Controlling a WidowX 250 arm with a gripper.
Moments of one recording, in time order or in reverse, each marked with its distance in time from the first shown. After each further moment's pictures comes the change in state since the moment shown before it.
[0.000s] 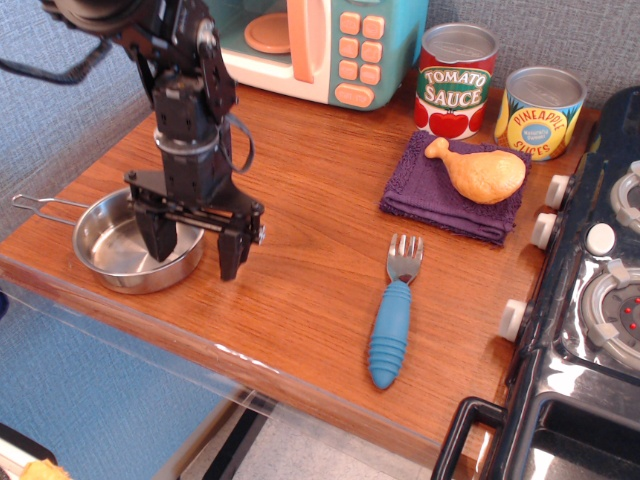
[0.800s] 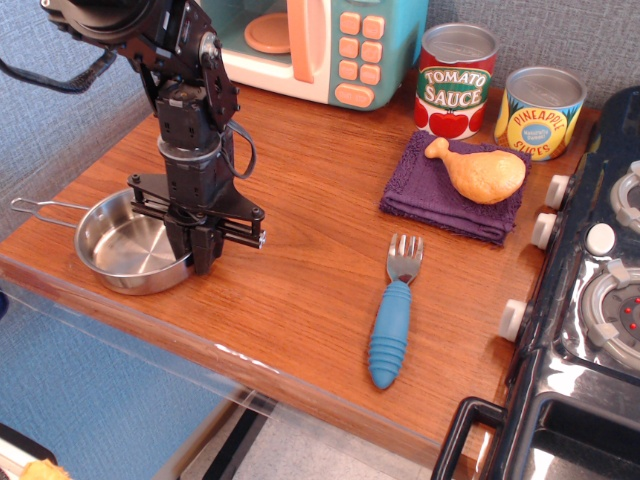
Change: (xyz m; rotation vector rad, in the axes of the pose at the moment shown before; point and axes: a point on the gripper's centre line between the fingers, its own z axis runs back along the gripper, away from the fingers) arm 0.004 -0.001 -0.003 -0.008 -0.022 -0.021
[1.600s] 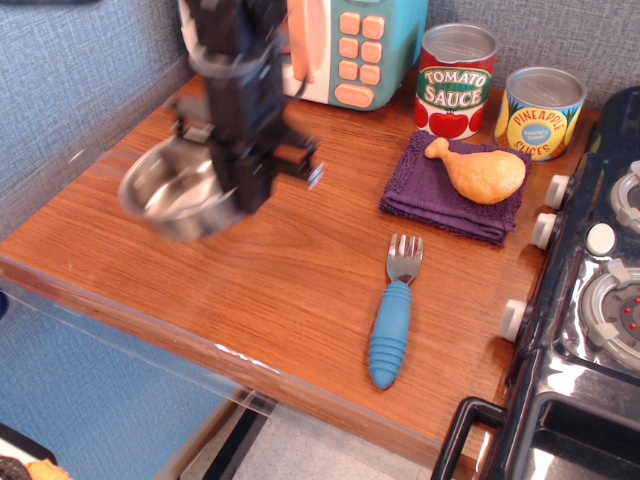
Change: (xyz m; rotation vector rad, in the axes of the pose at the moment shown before) arm 0.004 -0.053 0.086 -0.043 -0.077 -0.193
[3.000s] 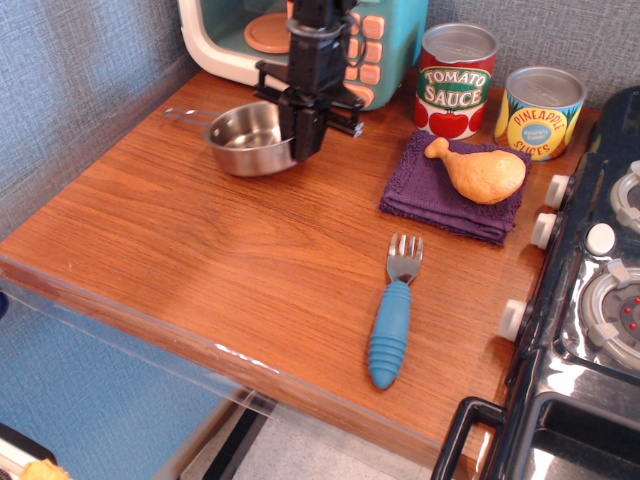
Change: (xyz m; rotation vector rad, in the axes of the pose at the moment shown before) arm 0.110 0.038 -0.073 0.043 0.166 -0.065
